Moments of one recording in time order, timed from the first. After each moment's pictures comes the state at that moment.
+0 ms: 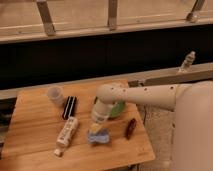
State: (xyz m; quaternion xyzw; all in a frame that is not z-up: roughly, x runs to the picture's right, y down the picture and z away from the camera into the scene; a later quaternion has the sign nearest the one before) arm -0.070 0.197 0.755 -0.43 -0.19 0.07 0.88
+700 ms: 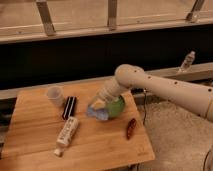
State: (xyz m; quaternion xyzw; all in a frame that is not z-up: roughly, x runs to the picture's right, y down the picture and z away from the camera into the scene) arm -0.069 0.058 0.719 -0.30 -0.30 0.15 0.89
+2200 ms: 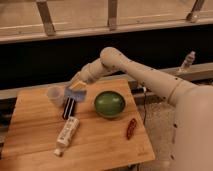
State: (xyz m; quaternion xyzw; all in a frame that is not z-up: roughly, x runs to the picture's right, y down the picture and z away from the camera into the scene) arm -0.185 -0.028 0.724 -0.30 -0.45 0.11 0.84
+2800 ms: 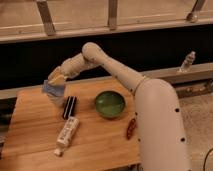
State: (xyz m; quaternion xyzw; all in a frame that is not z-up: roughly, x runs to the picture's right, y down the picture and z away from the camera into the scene) arm -0.280 -0.053 0.734 -0.32 -0.54 0.08 0.77
